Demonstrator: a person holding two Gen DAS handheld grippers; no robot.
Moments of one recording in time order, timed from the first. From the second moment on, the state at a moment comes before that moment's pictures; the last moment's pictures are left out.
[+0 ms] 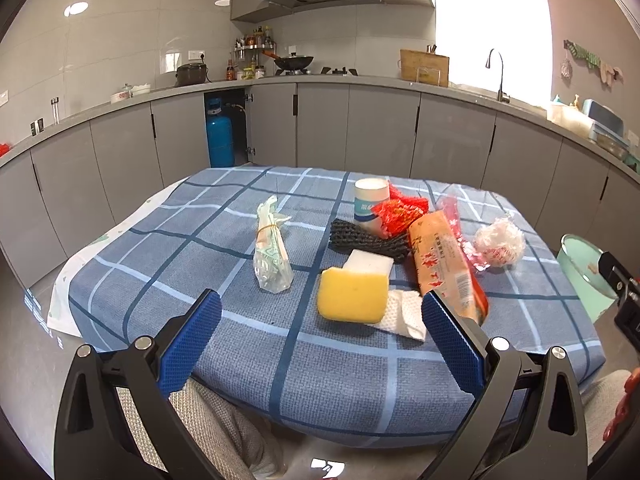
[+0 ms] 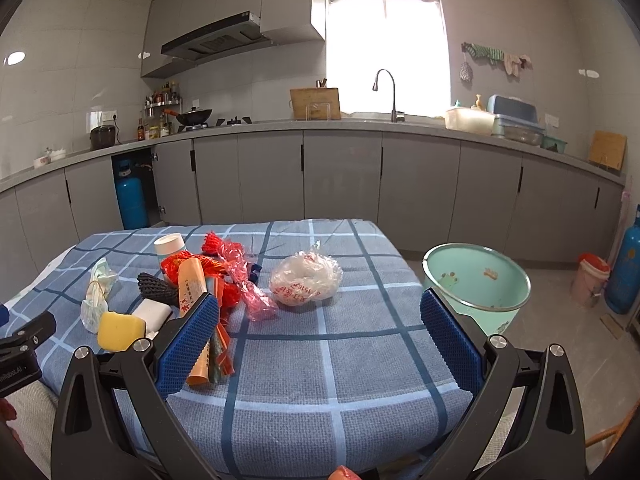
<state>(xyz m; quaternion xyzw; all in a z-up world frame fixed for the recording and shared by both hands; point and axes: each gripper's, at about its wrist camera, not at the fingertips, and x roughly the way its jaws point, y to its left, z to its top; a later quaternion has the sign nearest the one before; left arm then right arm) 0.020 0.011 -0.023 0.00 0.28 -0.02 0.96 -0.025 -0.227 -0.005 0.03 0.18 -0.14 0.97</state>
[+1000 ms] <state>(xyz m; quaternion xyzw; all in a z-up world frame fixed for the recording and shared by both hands) 0.133 -0.017 -0.108 0.03 0.34 -0.05 0.94 0.179 -0.292 -0.089 0.04 0.32 -0.10 0.94</state>
